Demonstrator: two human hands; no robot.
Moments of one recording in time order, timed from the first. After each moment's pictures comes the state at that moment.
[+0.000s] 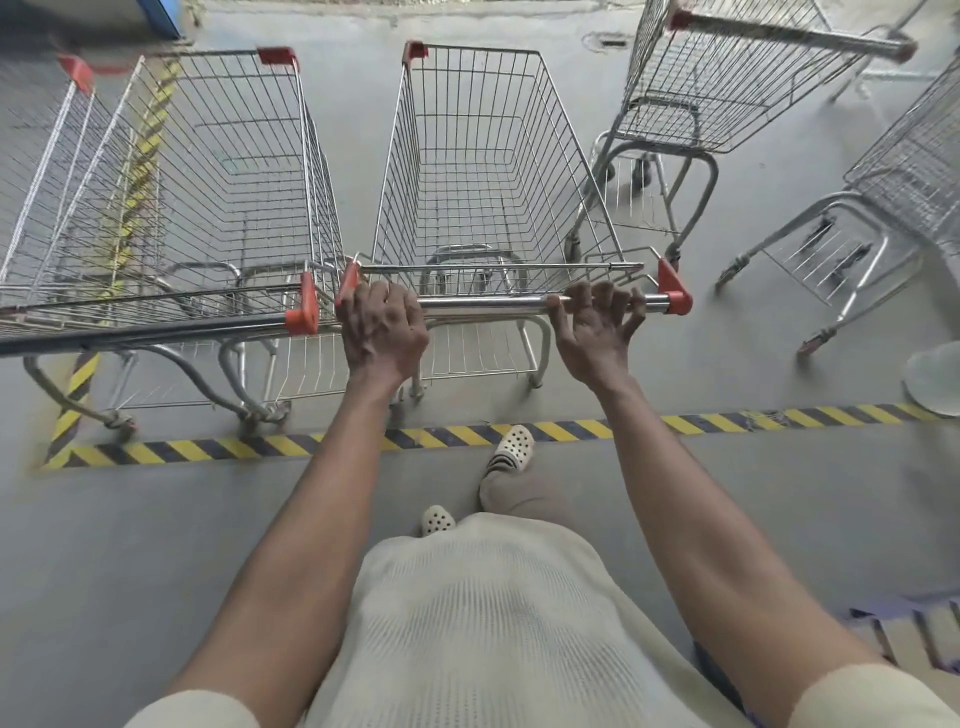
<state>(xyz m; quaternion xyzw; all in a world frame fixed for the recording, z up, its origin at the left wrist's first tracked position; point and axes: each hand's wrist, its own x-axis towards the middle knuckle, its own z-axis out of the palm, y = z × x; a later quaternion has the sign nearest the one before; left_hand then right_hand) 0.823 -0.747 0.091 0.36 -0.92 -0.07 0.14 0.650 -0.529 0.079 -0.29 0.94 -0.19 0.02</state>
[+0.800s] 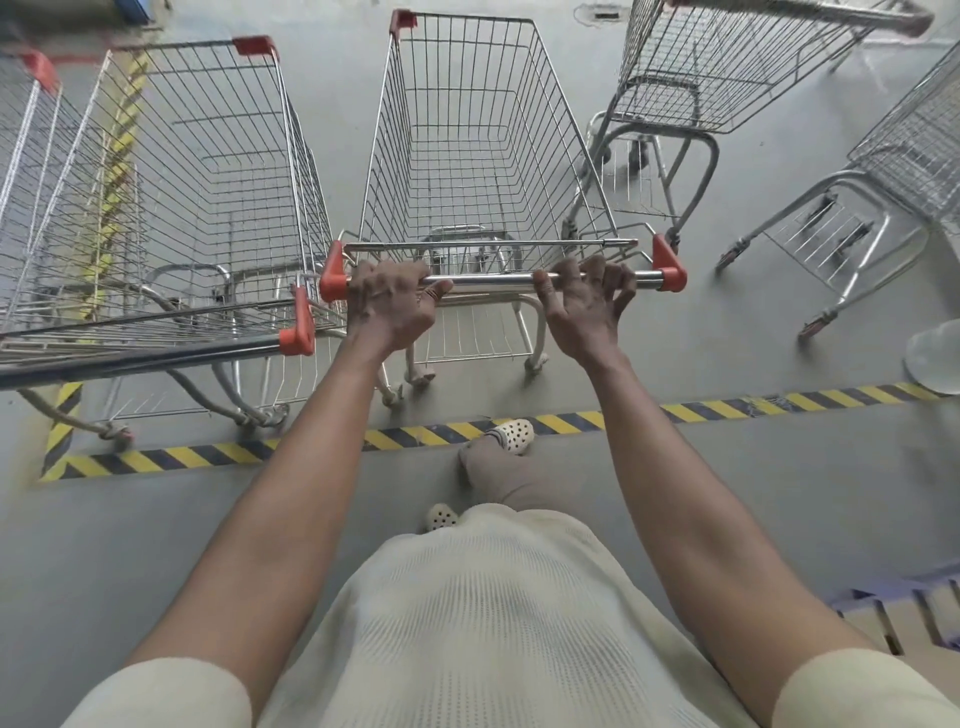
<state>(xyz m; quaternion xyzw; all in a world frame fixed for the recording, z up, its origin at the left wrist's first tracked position) 0.776 -0.802 0.092 0.22 -0.96 -0.14 0.09 0.624 -0.575 0.080 -0.26 0.94 -0.21 0.05</state>
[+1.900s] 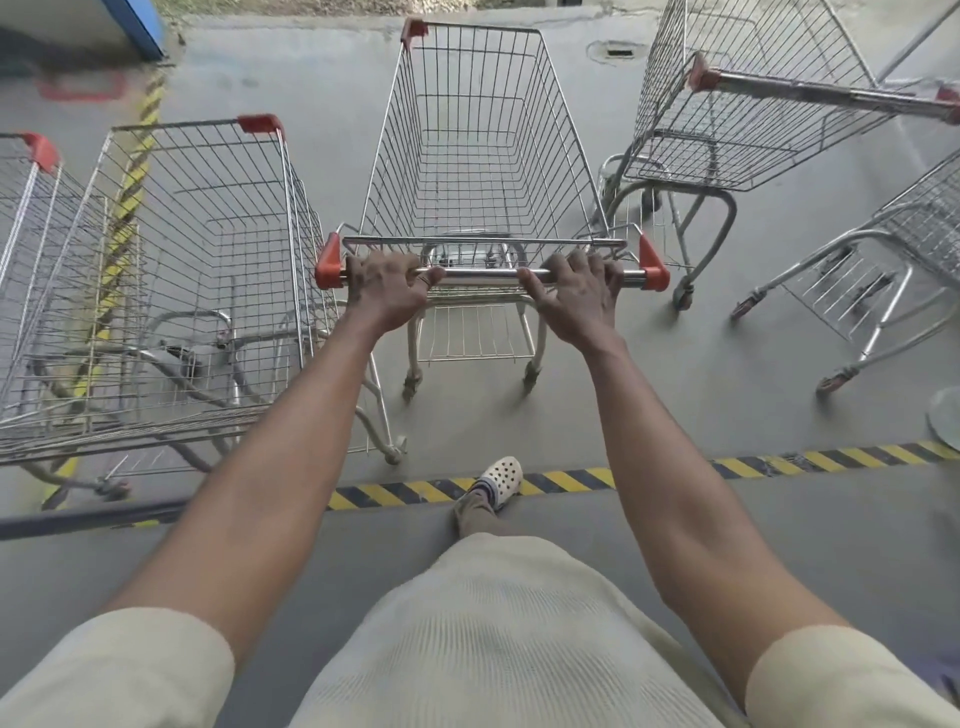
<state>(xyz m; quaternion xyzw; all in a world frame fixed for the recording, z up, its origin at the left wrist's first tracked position) 0.634 -0.926 0.114 0.30 -0.93 -0.23 0.02 0.473 -0.702 0.097 -0.32 0.94 -0.13 0.04</state>
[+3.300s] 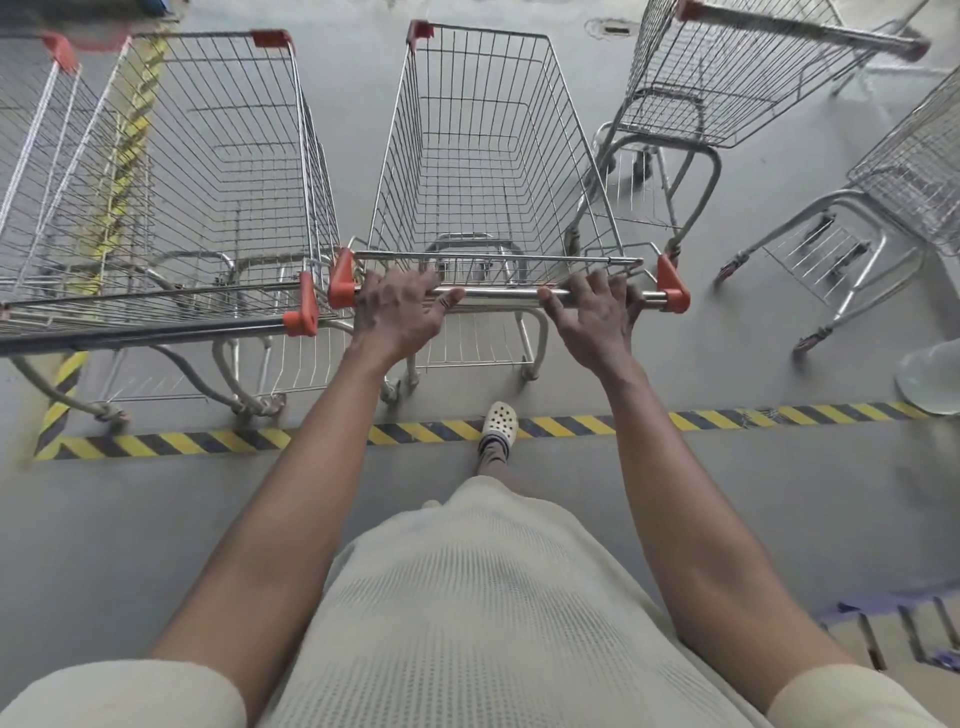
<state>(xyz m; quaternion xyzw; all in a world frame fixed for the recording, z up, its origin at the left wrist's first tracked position) 0.796 -0.778 0.088 0.24 -0.96 -0.13 0.05 0.631 -0.546 0.087 -0.31 0.94 -0.16 0.02</state>
